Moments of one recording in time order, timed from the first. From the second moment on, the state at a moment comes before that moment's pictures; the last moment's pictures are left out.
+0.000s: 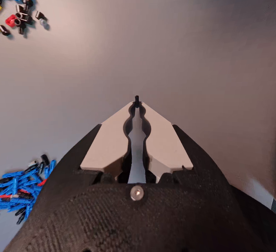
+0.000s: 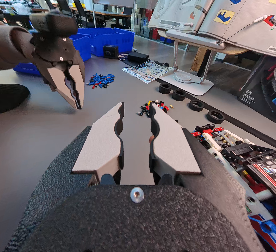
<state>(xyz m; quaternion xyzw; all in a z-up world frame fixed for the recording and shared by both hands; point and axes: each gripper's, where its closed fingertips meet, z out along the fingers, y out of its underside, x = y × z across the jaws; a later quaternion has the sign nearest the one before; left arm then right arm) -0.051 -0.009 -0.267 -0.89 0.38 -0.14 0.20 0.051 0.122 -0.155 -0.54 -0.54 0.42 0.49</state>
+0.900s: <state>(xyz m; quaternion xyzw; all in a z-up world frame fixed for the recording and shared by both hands) -0.278 0.015 -0.272 -0.98 0.17 -0.09 0.10 0.082 0.120 -0.179 -0.57 -0.52 0.38 0.51</state>
